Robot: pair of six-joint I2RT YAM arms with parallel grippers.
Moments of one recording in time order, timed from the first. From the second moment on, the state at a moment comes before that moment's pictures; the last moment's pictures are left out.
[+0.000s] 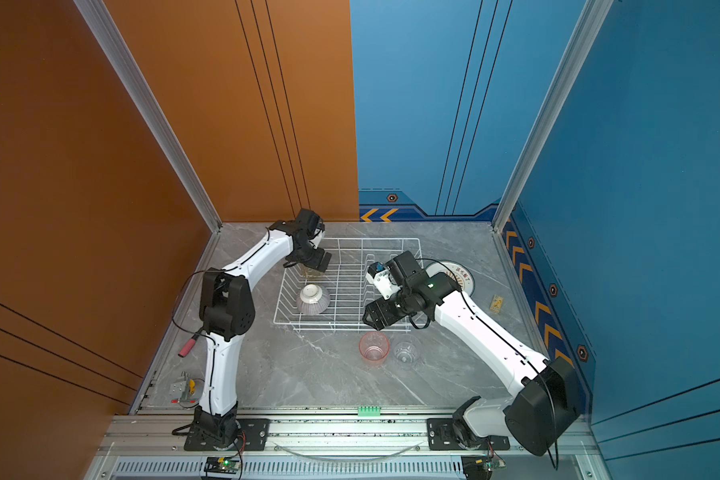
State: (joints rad) left arm -0.35 2.23 2.01 -0.97 -0.06 -0.01; right arm 0.58 1.35 1.20 -0.89 -0.30 0.05
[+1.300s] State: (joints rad) left arm -0.33 2.08 2.02 -1.00 0.27 -0.01; right arm 0.37 1.29 1.01 -0.44 -0.72 0.32
